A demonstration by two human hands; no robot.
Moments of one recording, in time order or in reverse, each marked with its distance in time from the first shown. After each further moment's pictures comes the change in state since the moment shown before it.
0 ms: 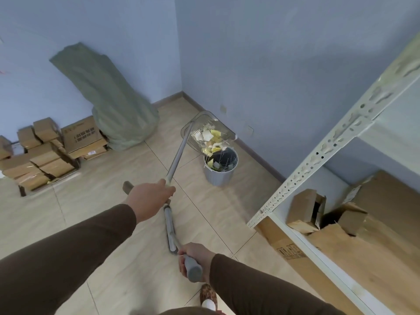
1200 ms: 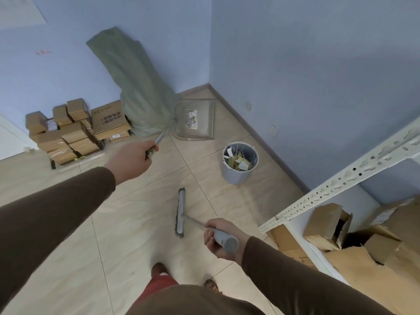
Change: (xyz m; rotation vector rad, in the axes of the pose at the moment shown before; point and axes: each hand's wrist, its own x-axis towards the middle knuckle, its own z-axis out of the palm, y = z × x) left_hand -0.001 -0.104 -0.018 -0.489 0.285 -0.354; right_hand -0.062 -0.072 -0.012 0.224 -0.114 0.036
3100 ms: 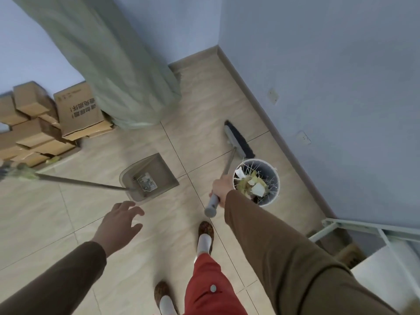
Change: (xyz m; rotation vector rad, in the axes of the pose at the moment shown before) left_hand 0.270 -0.123 0.153 -0.050 -0.469 -0.224; right_hand 0.271 -0.459 0.132 -0.641 0.490 -0.293
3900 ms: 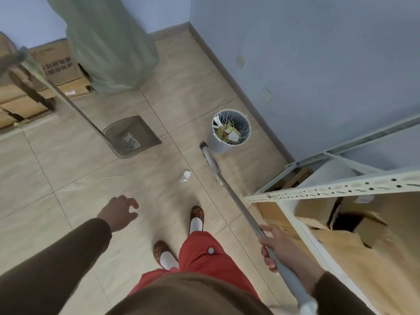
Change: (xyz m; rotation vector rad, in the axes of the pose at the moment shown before) left_hand -0.214 -0.066 0.181 -0.069 -0.171 0.040; right_hand -0.377 0.383 -0.070 -0.037 0.024 0.115
